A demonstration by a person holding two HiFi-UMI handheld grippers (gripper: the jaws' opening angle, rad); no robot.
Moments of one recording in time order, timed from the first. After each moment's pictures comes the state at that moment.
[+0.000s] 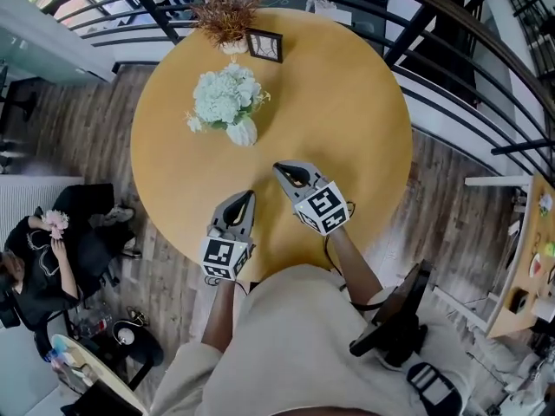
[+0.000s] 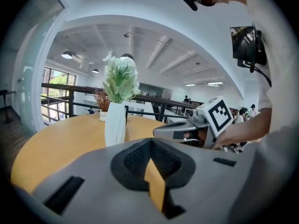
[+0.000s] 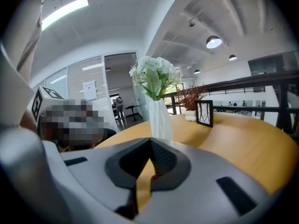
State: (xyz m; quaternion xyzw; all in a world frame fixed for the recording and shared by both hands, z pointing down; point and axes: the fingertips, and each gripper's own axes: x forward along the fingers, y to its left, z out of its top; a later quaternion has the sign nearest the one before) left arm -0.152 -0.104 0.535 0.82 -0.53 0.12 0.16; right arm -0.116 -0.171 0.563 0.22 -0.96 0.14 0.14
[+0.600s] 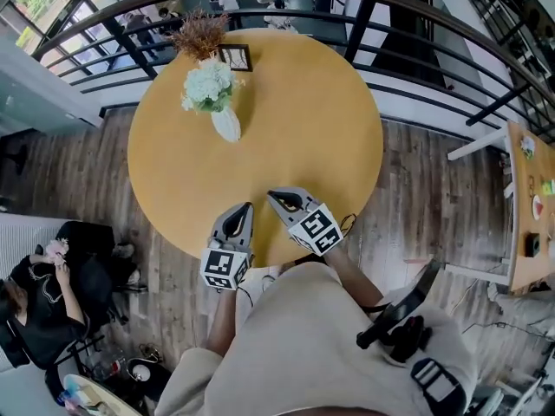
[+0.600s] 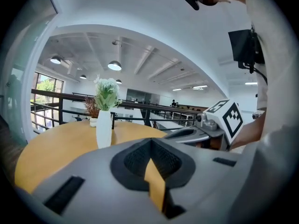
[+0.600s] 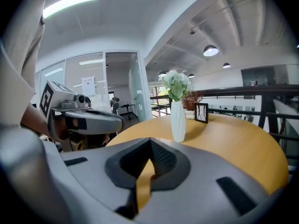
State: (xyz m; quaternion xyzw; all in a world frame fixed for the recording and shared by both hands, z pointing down) left arm -0.147 -0.027 0.517 0.87 -0.48 0.09 0.12; right arm -0.108 -0.054 0.552 0.27 -0.94 0.12 0.15
